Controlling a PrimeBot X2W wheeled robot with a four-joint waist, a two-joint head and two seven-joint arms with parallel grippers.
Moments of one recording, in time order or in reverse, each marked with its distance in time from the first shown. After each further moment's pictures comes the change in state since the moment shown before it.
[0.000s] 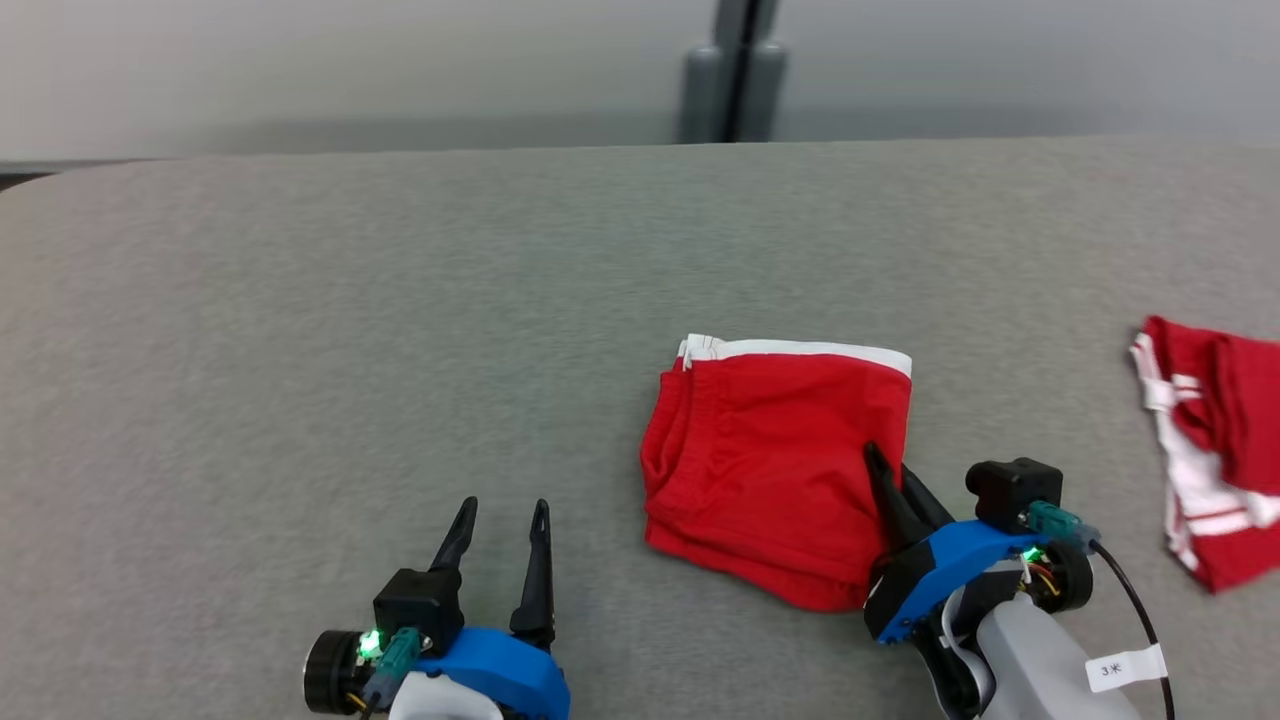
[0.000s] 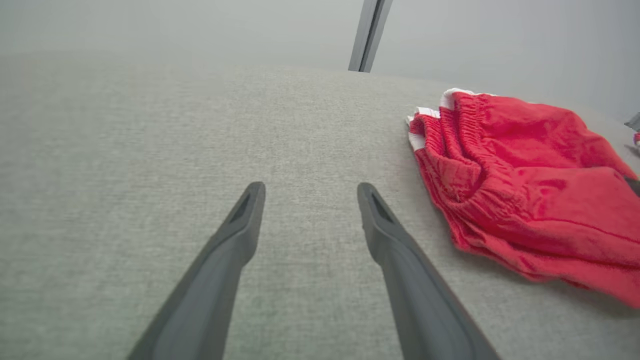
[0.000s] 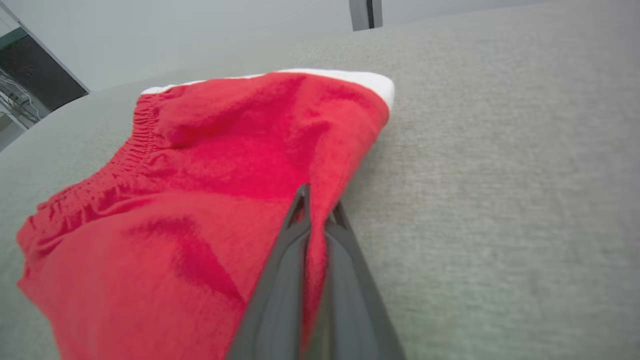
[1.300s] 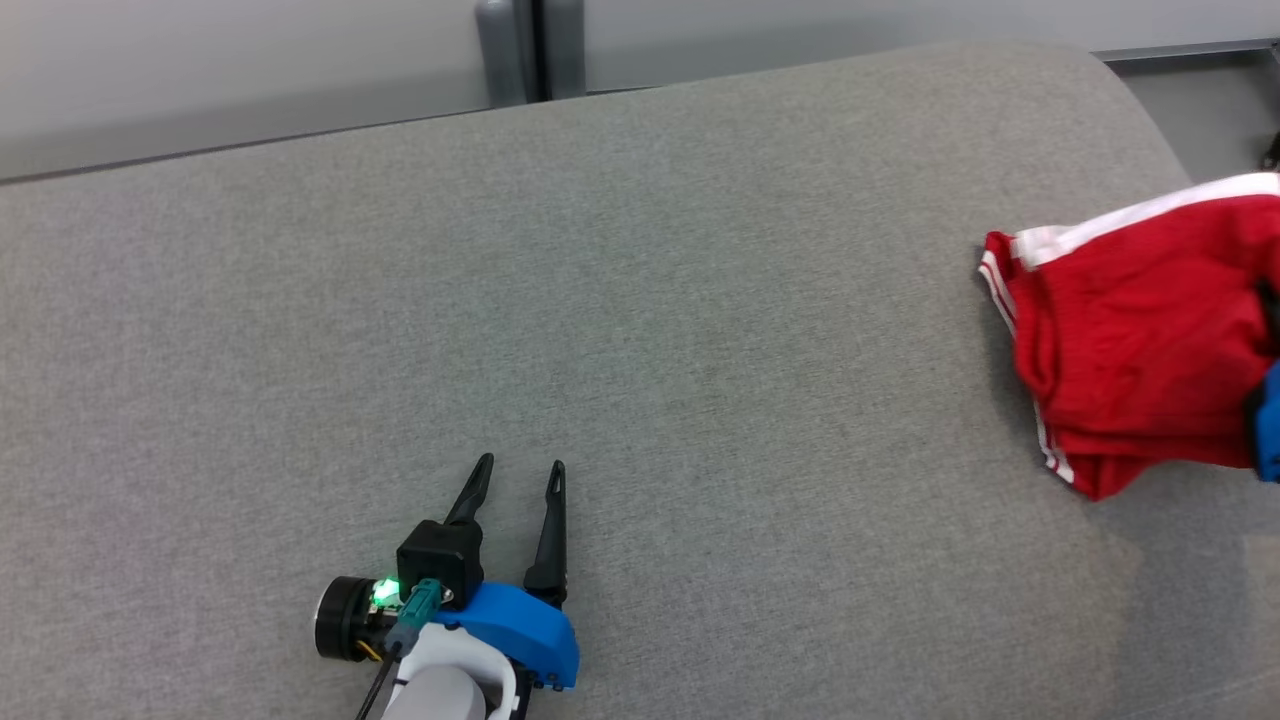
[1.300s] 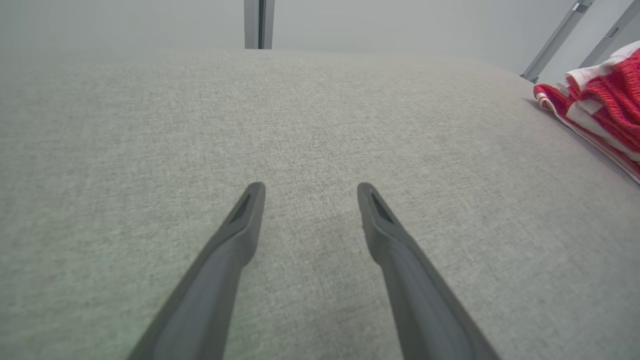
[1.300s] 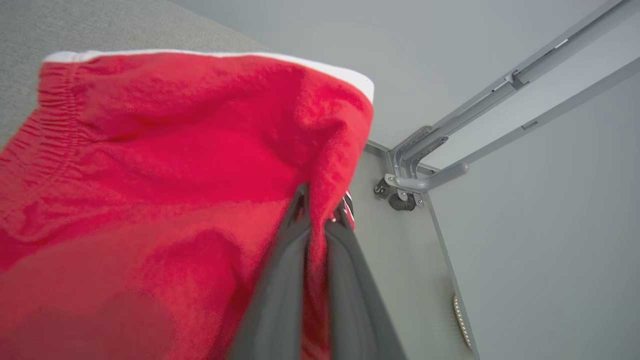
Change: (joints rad) left arm -0.104 0.000 -0.042 0.073 0.011 -0.008 0.000; right arm -0.349 -0.467 0.018 0.289 -0.343 0.000 0.000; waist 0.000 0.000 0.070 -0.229
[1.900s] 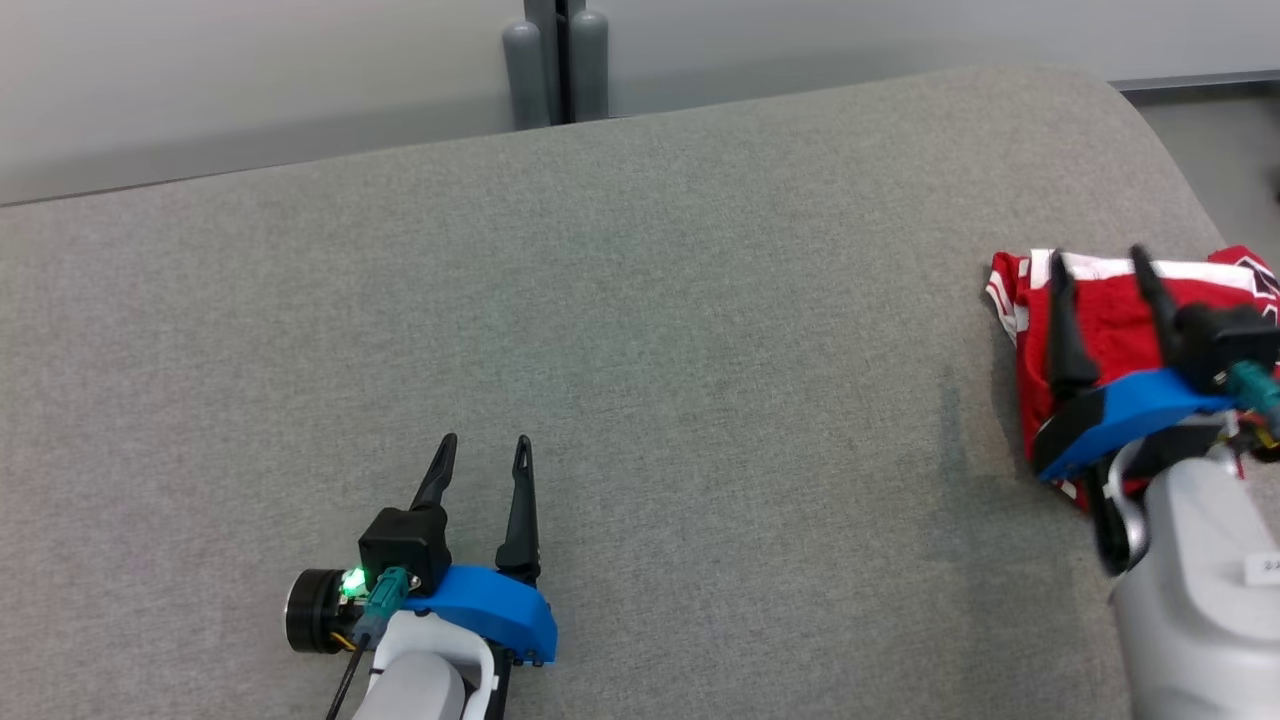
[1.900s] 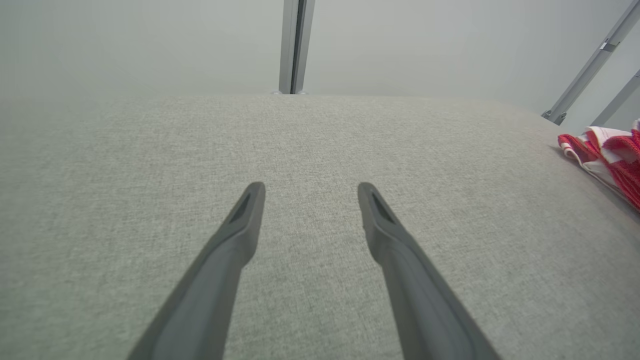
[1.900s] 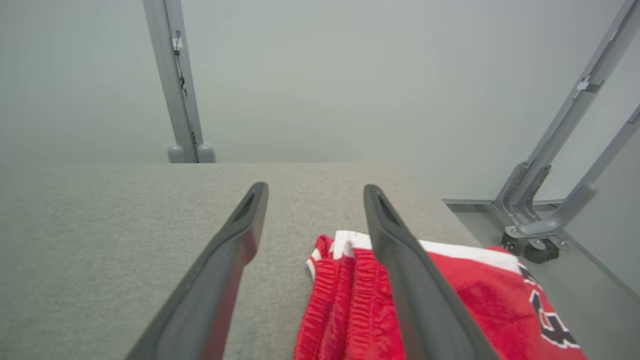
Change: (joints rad) left arm -0.001 0.000 0.065 -0.042 0.009 0.022 0.000; right arm 0.195 0.359 -0.382 -0.425 -0.026 0.000 0.000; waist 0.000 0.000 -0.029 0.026
